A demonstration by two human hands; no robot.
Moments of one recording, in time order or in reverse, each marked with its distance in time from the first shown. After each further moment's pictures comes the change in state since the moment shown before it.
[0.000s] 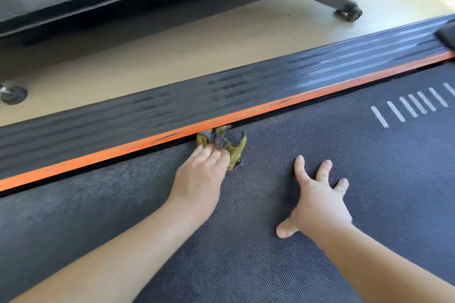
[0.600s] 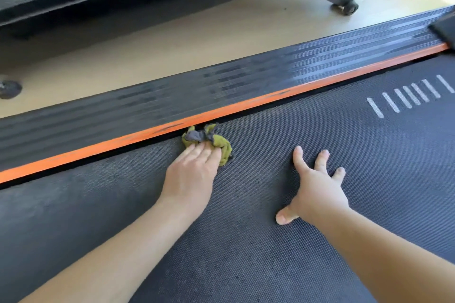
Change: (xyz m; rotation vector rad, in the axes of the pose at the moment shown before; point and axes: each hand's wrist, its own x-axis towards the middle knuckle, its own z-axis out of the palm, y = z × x) left_hand -0.021 -0.009 0.002 0.000 0.106 -0.022; right_hand -0.002 0.000 0.000 -0.010 0.008 -0.009
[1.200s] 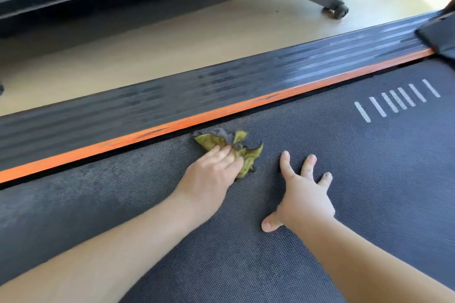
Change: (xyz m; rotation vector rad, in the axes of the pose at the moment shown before) left_hand 0.027 0.035 0.013 -0.181 -0.080 0.298; right_hand 0.001 -0.001 -0.002 -0.009 -0.015 0.015
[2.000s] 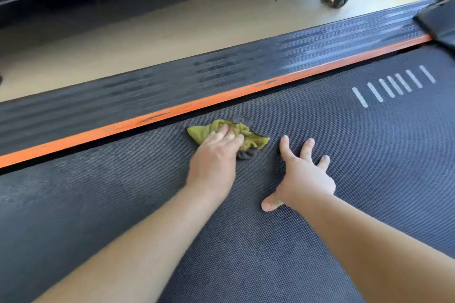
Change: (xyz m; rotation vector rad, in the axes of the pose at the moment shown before) left_hand 0.010 0.027 0.007 -0.116 0.040 -0.367; right_hand -0.003 0.005 0.005 -0.058 0.064 -0.008
